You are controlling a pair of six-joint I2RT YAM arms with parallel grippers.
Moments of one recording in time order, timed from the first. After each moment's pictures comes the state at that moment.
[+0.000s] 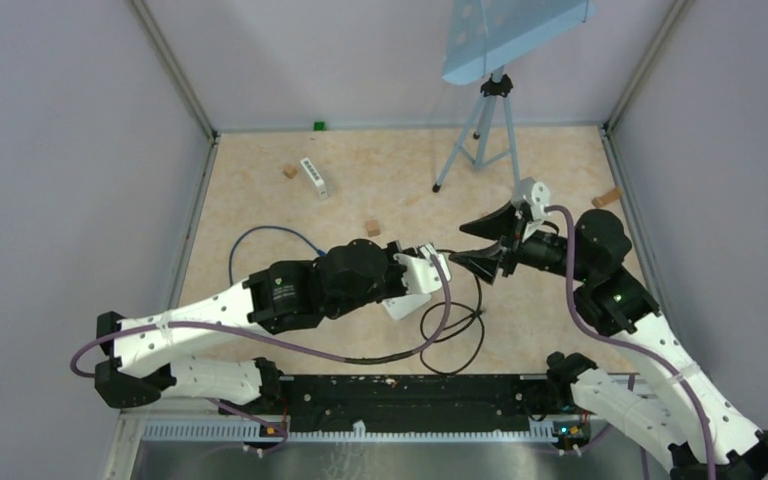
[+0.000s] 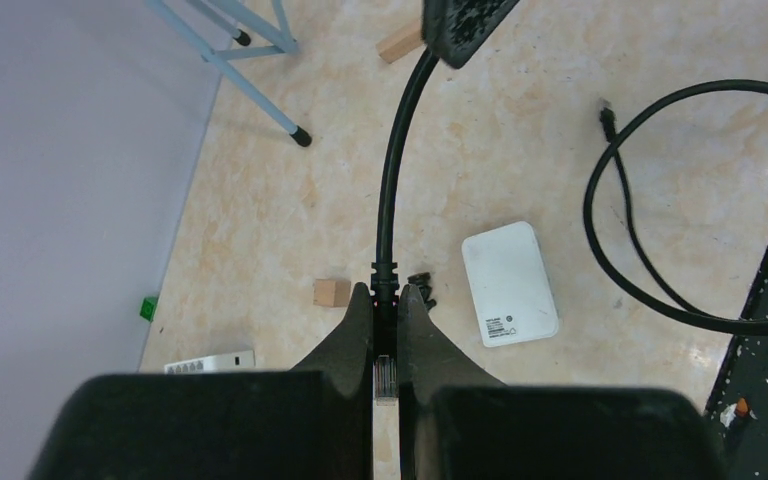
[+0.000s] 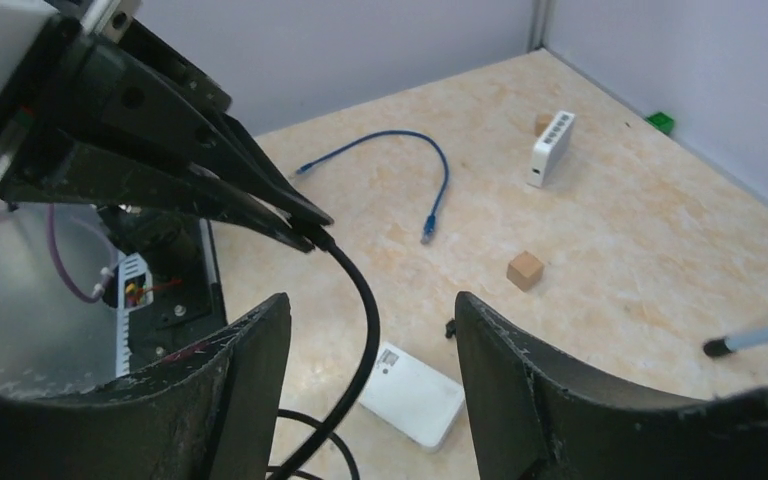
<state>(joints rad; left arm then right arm) -1.27 1.13 1.25 -0.59 -0.36 0.41 0.51 0.71 0.84 -0.11 -0.65 0.08</state>
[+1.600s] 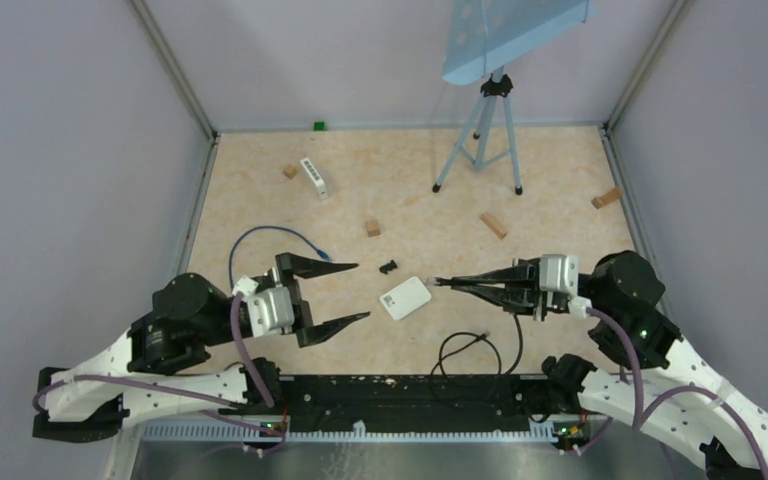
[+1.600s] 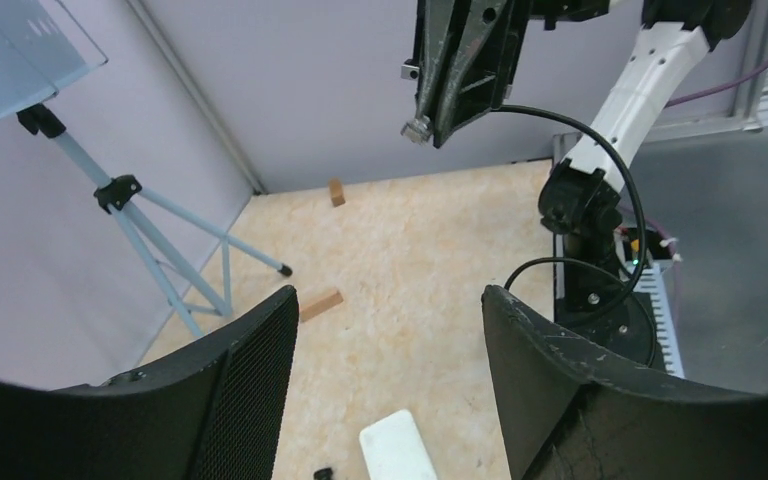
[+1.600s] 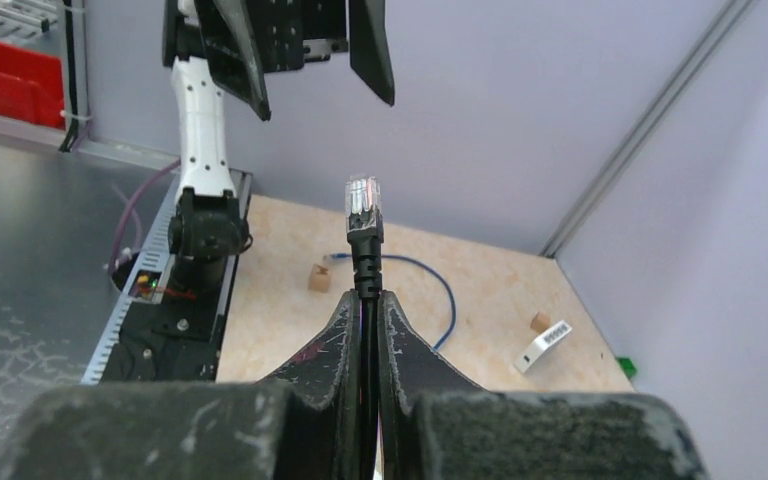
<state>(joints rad) -1.28 0.58 1.05 -0.37 0.08 0.32 0.85 0.55 0.80 -0.03 -0.64 -0.24</state>
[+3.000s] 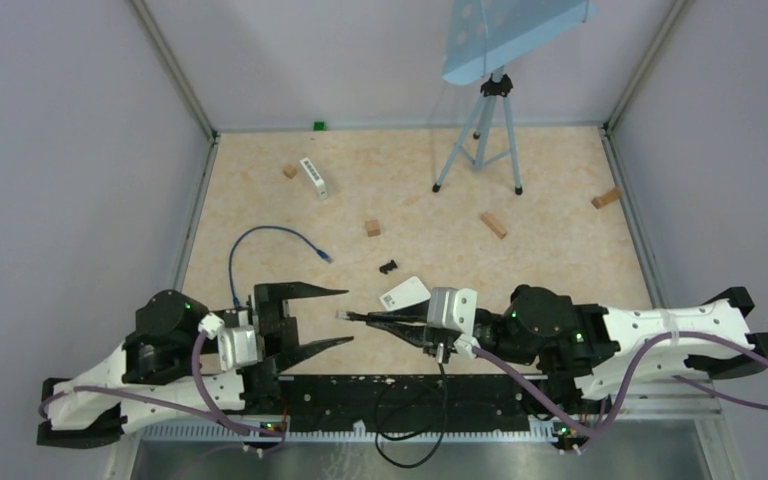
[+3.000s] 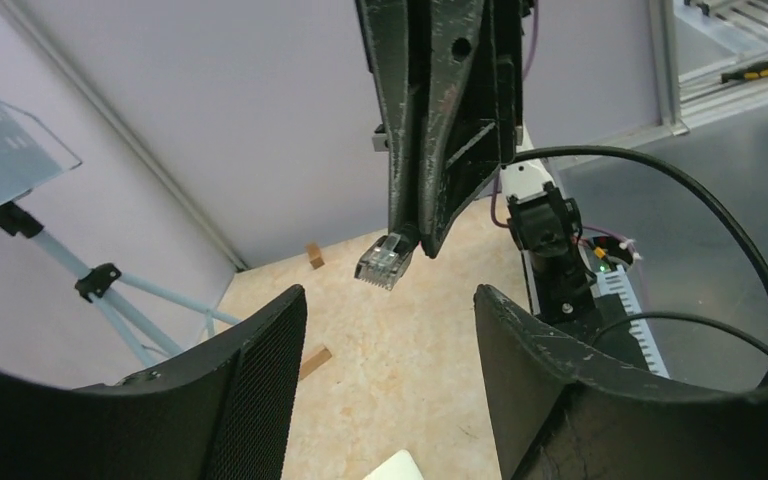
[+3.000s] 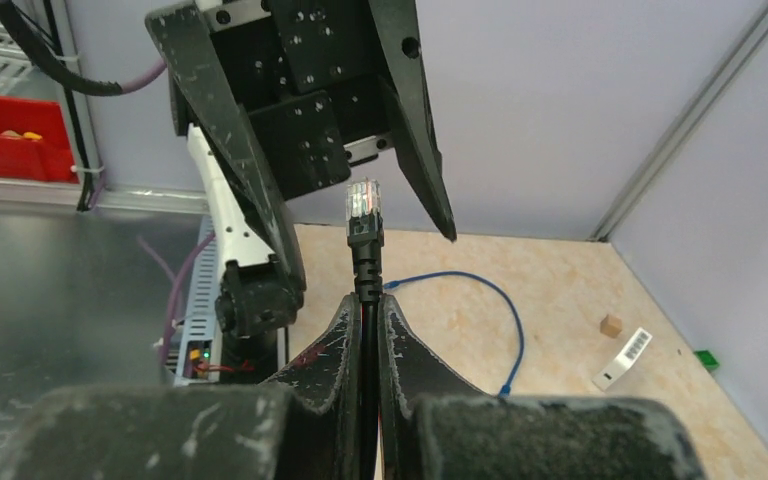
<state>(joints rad) -1.28 0.38 0.90 -0.27 0.25 0.36 1.64 0.97 1.06 0.06 0.23 -0.31</state>
